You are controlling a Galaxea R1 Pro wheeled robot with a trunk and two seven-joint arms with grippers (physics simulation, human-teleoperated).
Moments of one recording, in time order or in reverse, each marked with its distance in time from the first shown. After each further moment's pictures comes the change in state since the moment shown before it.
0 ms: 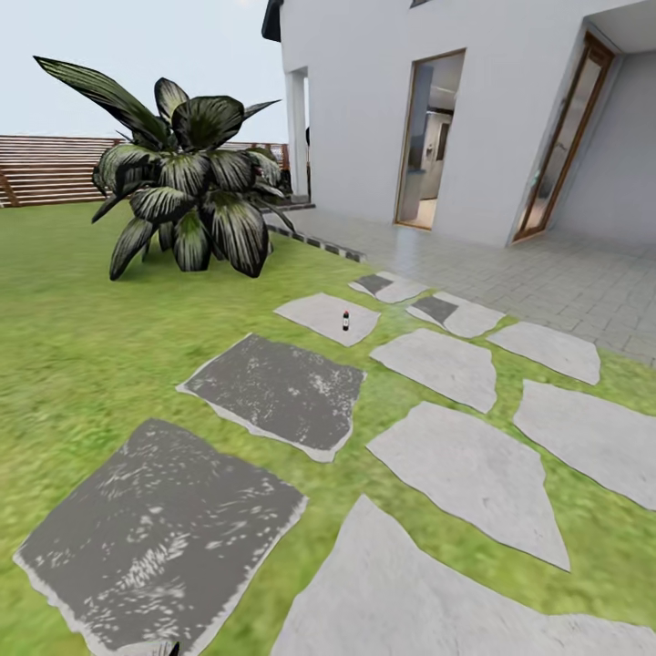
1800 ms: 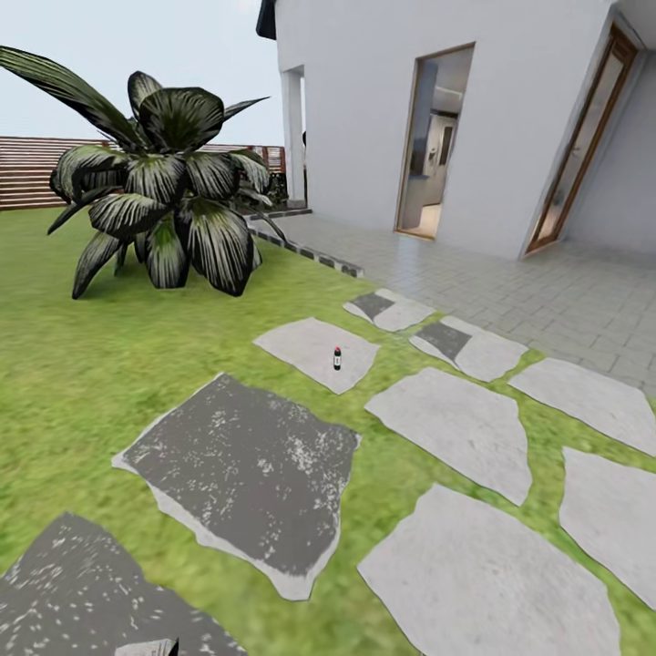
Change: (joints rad) left arm 0.000 0.002 0.002 0.000 0.003 0.001 0.000; right arm 0.000 0.000 0.001 -0.003 0.000 0.001 0.000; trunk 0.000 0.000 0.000
